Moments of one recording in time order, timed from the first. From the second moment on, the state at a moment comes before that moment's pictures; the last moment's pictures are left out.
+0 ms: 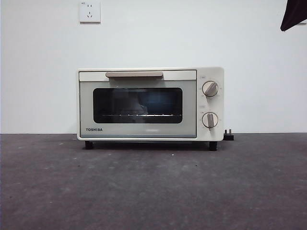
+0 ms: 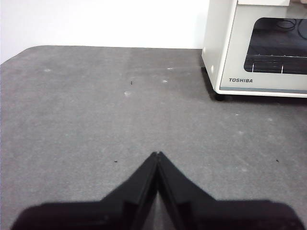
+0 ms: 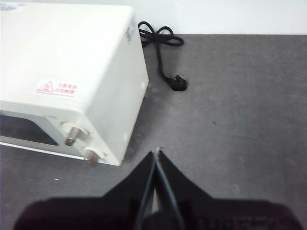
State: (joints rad) left arm 0.04 0.02 0.02 -0.17 0.00 -0.05; right arm 0.01 1.34 1.35 -0.58 -0.16 -0.04
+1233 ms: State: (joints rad) left arm 0.04 0.06 0.02 -0.17 0.00 -0.05; right arm -0.04 0.16 0.17 0.00 -0.03 0.02
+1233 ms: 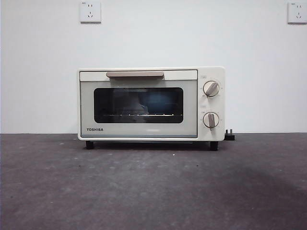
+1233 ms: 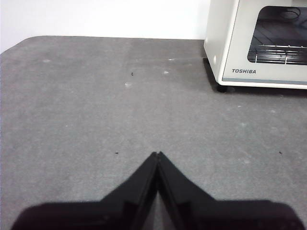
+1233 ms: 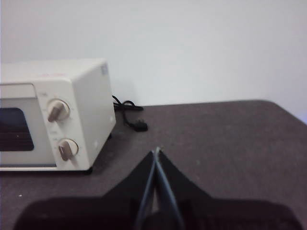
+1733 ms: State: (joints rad) left arm 0.04 0.06 0.02 -0.17 0.01 -0.05; right arm -0.04 0.01 0.02 -0.09 -0.01 0.01
